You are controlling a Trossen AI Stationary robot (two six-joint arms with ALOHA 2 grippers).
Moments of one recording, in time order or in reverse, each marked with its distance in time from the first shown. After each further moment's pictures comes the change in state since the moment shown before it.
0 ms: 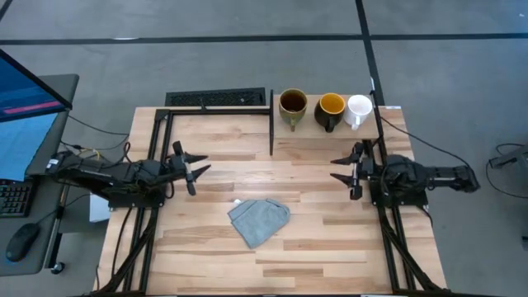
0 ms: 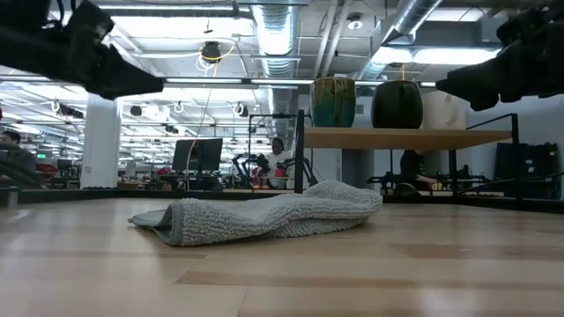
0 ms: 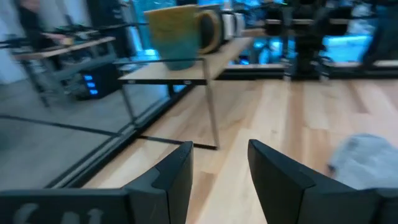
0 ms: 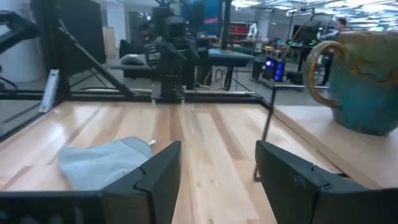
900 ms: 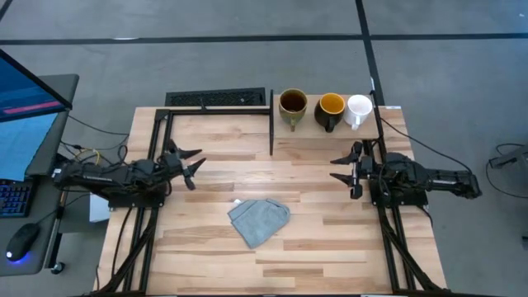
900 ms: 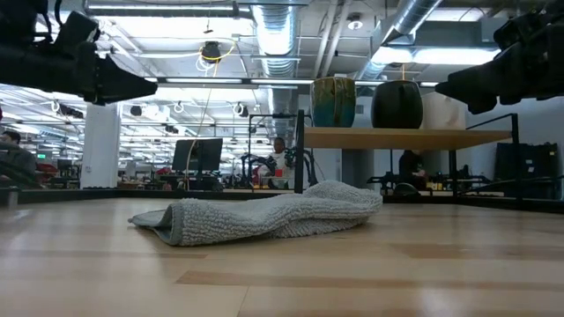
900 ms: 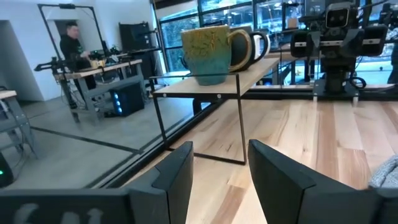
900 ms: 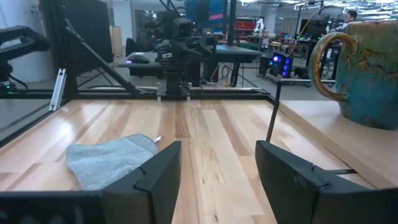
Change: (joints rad) left arm 0.056 -0.206 -0.123 0.061 -0.044 0.082; right arm -0.086 0.000 -0.001 -0.014 -0.112 0.023
